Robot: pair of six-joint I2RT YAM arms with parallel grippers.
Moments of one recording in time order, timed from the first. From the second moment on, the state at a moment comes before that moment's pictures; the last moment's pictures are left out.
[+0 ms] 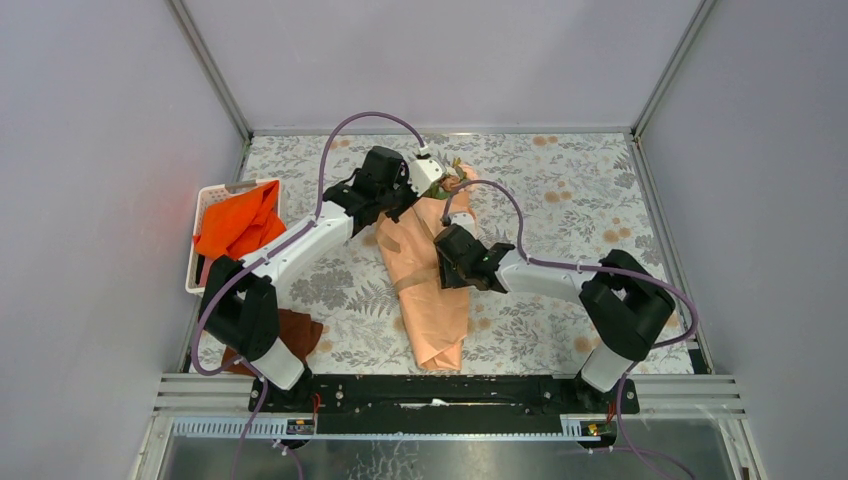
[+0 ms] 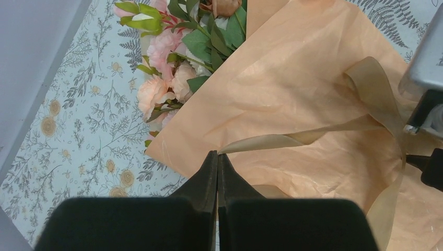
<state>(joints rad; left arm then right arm) -0.52 1.61 1.29 -0.37 0.09 0.46 0.87 1.67 0.97 -0.26 0.25 0.58</state>
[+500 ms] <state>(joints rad) -0.52 1.61 1.29 -0.37 0.10 0.46 0.90 1.73 1.00 -0.32 0.30 0.60</state>
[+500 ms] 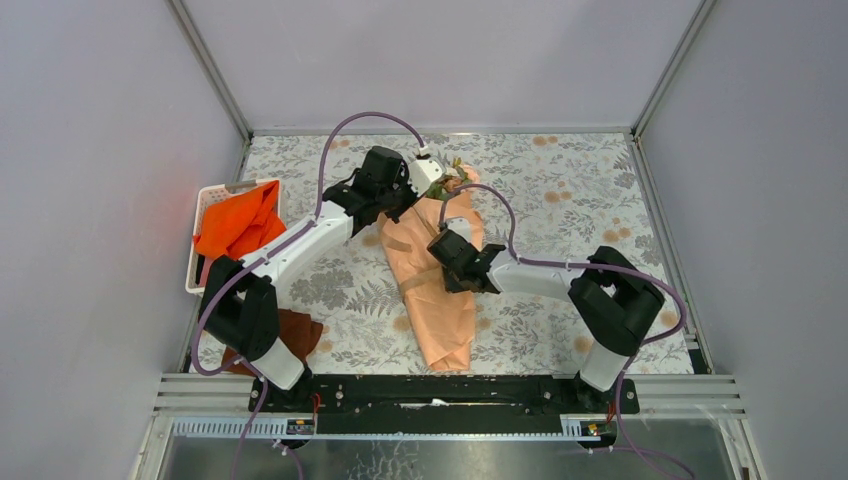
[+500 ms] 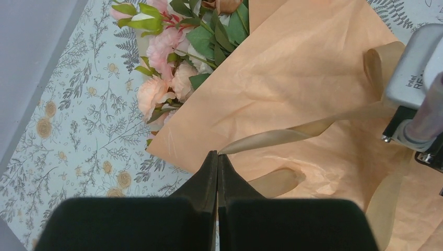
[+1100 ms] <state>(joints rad) -0.52 1.61 1.29 -0.37 0.10 0.46 0.90 1.65 1.00 -0.43 0.30 0.59</state>
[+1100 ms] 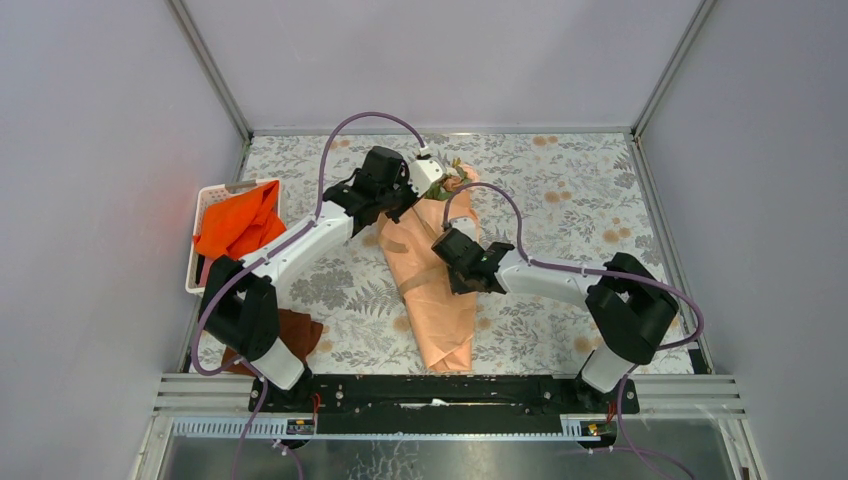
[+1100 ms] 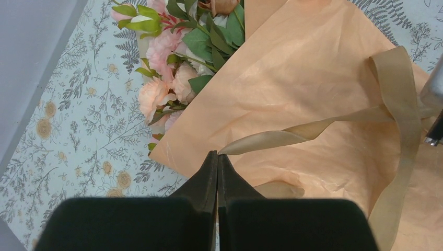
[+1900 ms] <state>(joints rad) -0.28 1.61 1.01 -0.36 -0.02 0.44 0.62 1.09 1.00 -0.35 -0.41 0.45</state>
